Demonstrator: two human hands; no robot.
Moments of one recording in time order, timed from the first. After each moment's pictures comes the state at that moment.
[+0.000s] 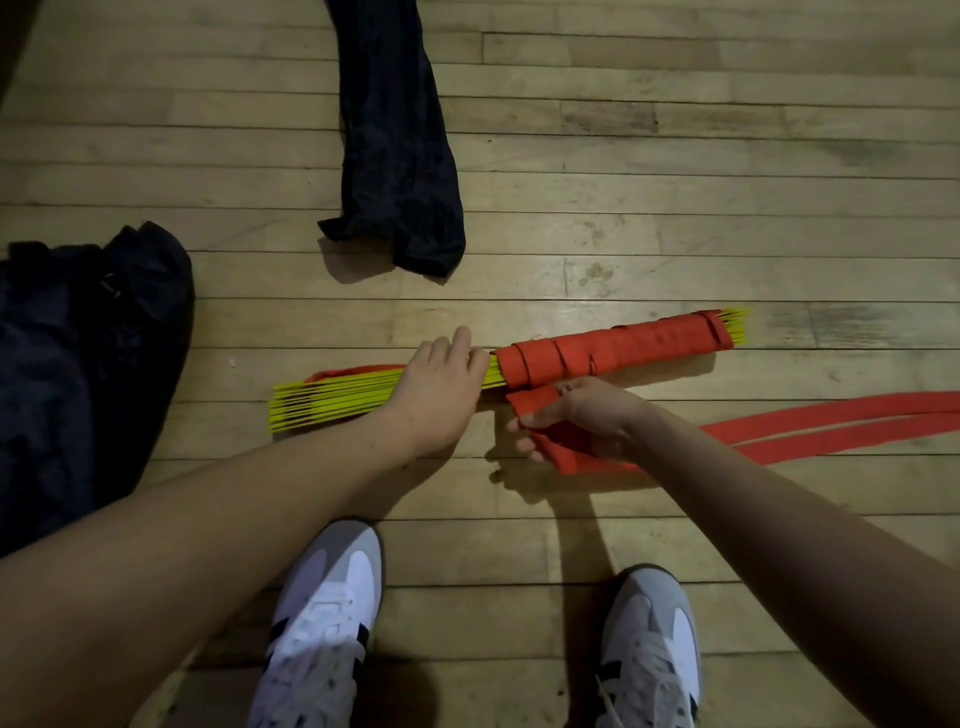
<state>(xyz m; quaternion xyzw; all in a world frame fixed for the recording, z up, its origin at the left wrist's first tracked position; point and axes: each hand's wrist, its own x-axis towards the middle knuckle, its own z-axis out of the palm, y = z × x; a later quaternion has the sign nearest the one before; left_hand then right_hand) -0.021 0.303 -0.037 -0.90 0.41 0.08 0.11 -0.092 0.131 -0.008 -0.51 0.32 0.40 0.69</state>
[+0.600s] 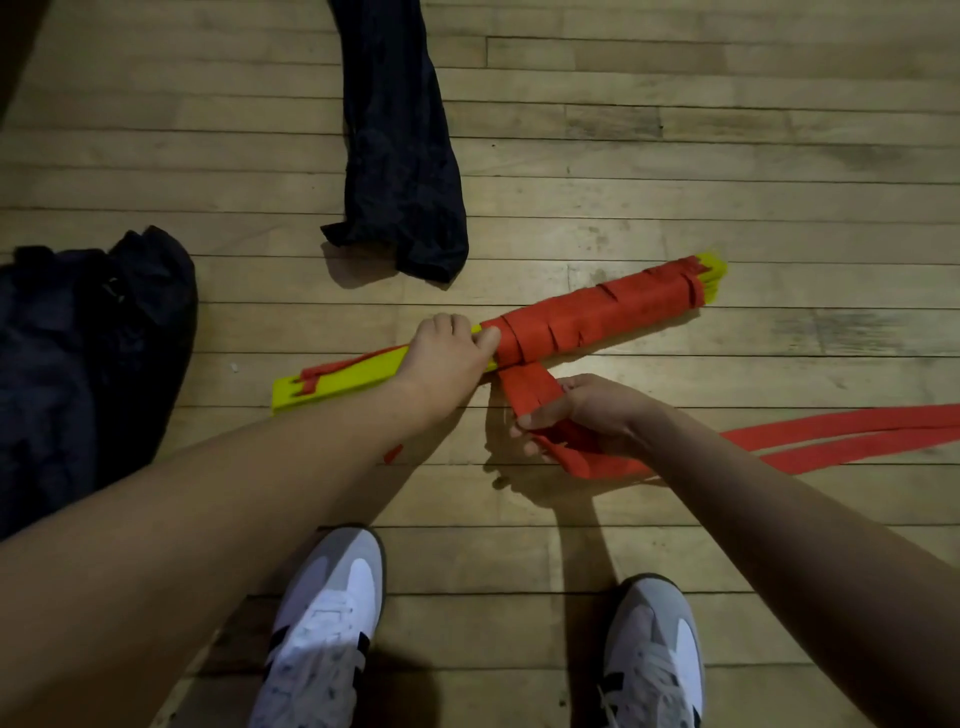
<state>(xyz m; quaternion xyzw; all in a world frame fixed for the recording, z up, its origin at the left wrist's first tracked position) 0.008 0.281 -0.032 -0.88 0.41 0.06 0.21 -0.083 0.128 -0.004 -0.53 0.29 0.39 0.69</state>
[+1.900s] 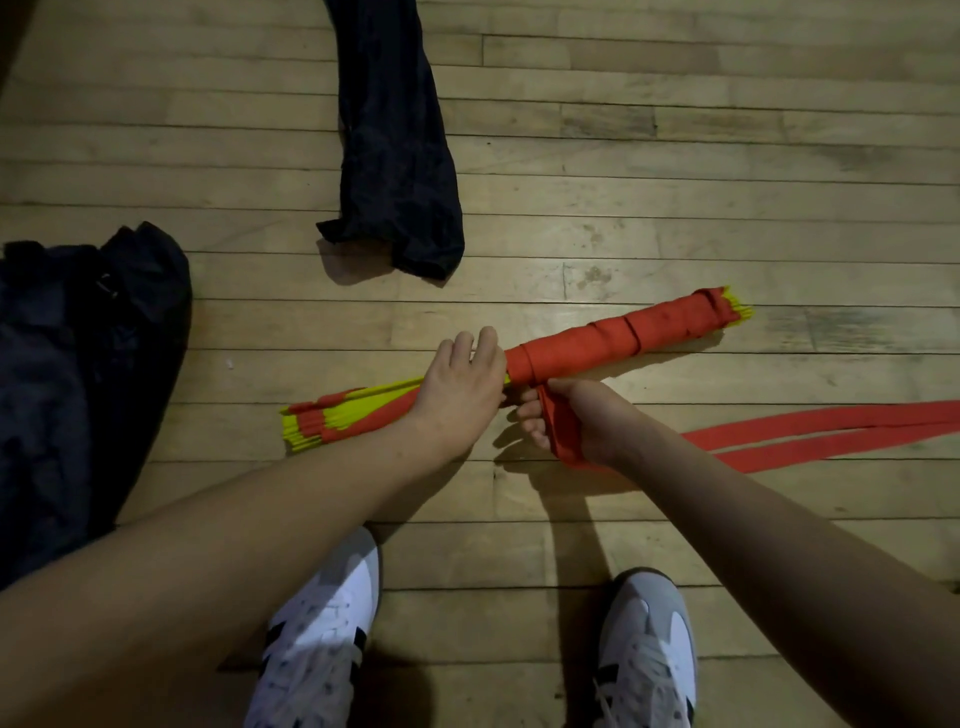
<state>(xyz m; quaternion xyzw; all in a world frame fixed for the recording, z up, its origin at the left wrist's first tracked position) -0.030 0.280 -0.037 -0.91 0.41 0.03 0.12 -0.086 0.142 -0.023 -0.41 0.47 0.26 0.74</state>
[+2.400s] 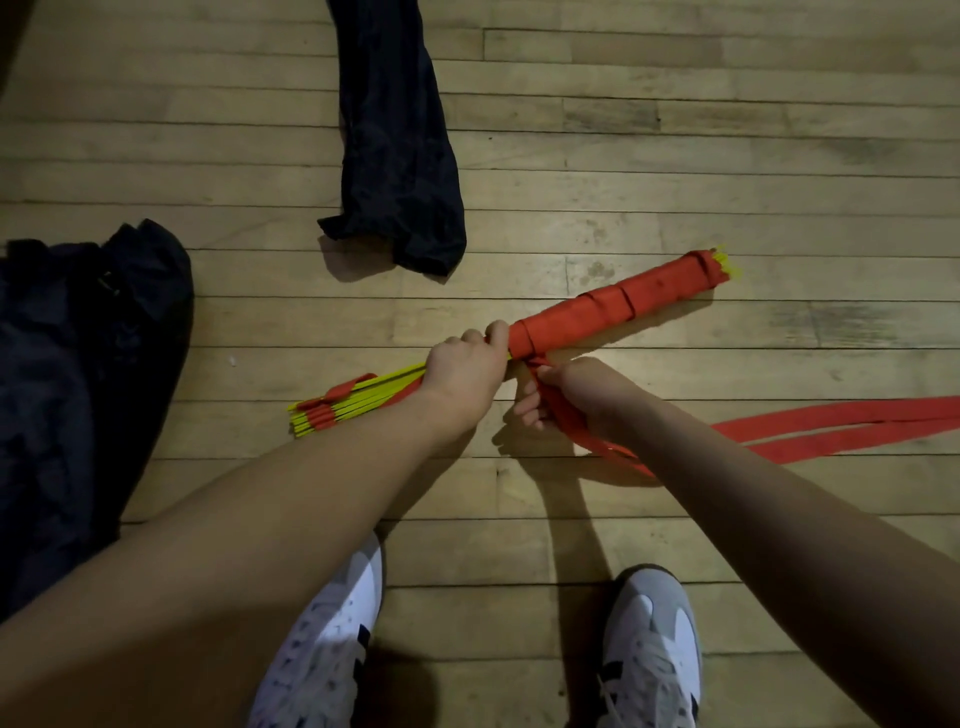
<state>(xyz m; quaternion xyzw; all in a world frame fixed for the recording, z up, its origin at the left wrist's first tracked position) -0.015 0.261 -0.036 -0.94 0.31 0.15 0.09 -0.074 0.141 -0.015 -0.57 0.38 0.28 0.67</state>
